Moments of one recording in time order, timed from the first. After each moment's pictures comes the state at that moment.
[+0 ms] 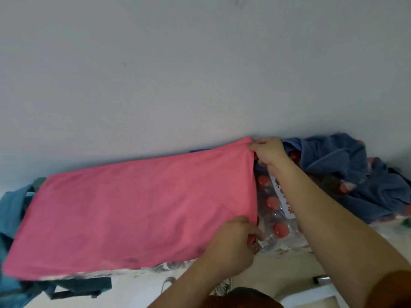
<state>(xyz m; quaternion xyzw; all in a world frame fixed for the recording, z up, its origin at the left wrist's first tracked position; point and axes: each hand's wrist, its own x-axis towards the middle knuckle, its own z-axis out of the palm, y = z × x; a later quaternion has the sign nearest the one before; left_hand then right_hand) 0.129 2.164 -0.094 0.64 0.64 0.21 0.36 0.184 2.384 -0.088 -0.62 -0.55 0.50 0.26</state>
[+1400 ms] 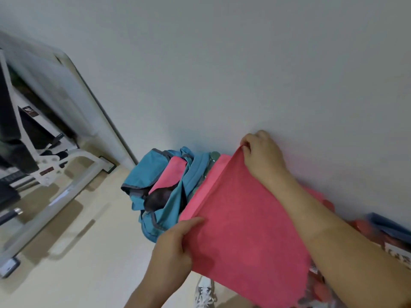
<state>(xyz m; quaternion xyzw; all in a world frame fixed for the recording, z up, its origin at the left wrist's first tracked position) -0.155 1.909 -0.072 0.20 0.87 0.41 0.19 -0.205 2.181 -0.049 -0.20 -0.95 0.18 0.14</state>
